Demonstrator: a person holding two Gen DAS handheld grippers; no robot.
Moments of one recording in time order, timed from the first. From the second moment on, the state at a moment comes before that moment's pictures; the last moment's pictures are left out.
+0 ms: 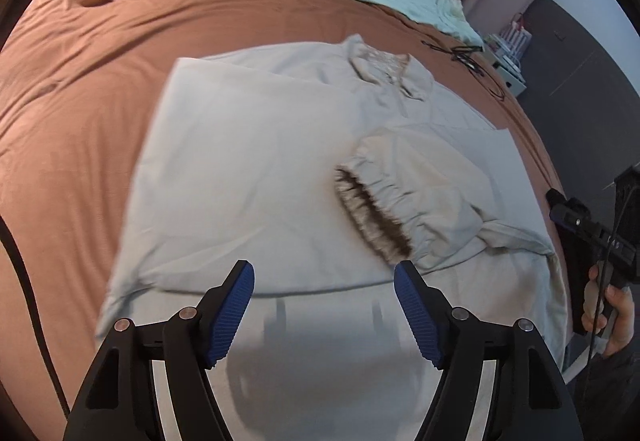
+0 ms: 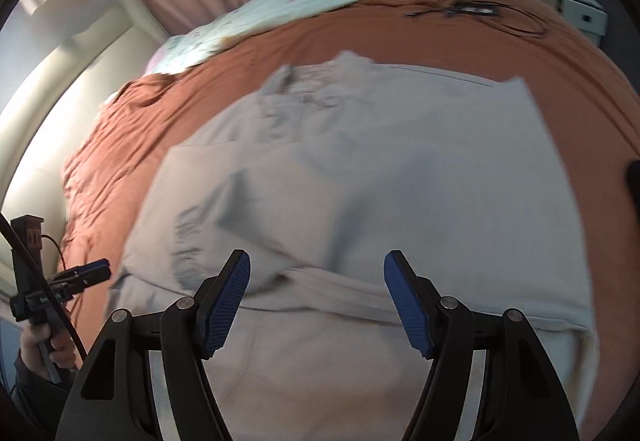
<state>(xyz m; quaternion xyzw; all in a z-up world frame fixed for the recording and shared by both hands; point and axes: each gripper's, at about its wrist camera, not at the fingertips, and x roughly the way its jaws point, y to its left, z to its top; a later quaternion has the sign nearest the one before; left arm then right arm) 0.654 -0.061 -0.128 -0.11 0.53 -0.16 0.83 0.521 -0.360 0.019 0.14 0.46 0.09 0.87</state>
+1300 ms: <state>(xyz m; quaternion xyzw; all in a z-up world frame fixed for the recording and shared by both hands) 0.699 -0.104 -0.191 -0.13 0.60 -0.15 0.77 0.465 -0.450 -0.037 0.11 0.52 -0.13 0.84</state>
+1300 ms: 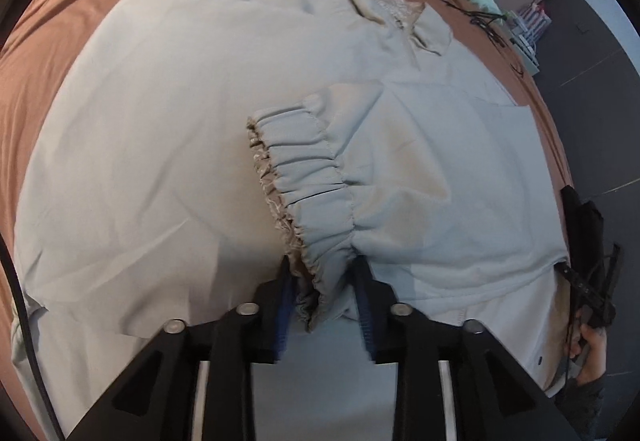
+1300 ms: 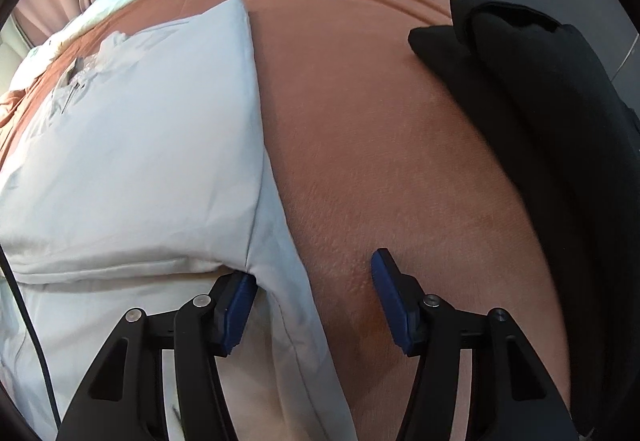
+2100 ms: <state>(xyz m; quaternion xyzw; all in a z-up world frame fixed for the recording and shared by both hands) 0.738 -0.112 -0.202 -0.10 0.57 -0.13 0.80 0.513 -0.451 -0.056 0.16 0.51 -0.12 0.84</state>
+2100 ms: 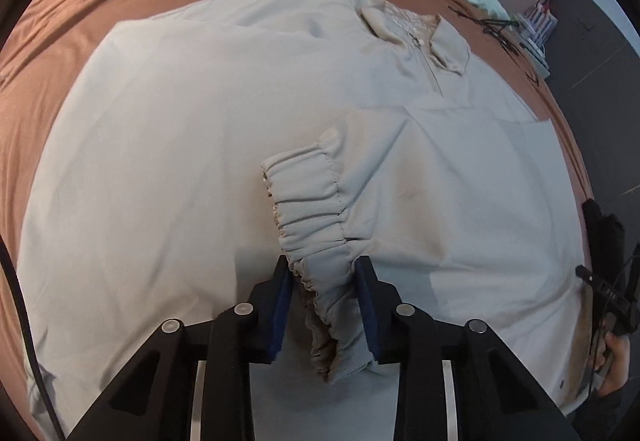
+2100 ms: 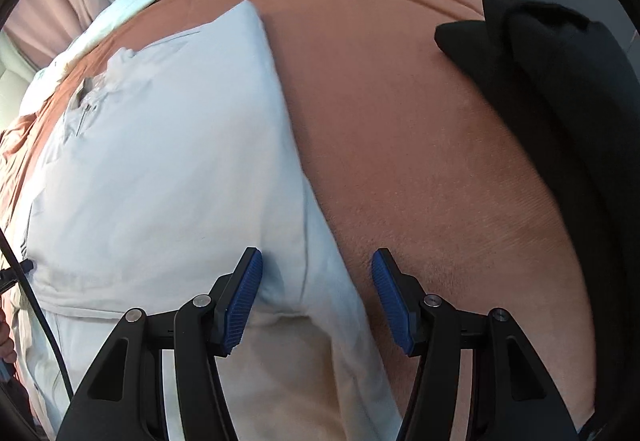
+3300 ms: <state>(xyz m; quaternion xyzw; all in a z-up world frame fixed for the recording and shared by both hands) 0.514 0.014 -0.112 -0.14 0.51 -0.08 0.84 0.361 -0.444 -0.002 0.20 0.45 -0.05 0.87</state>
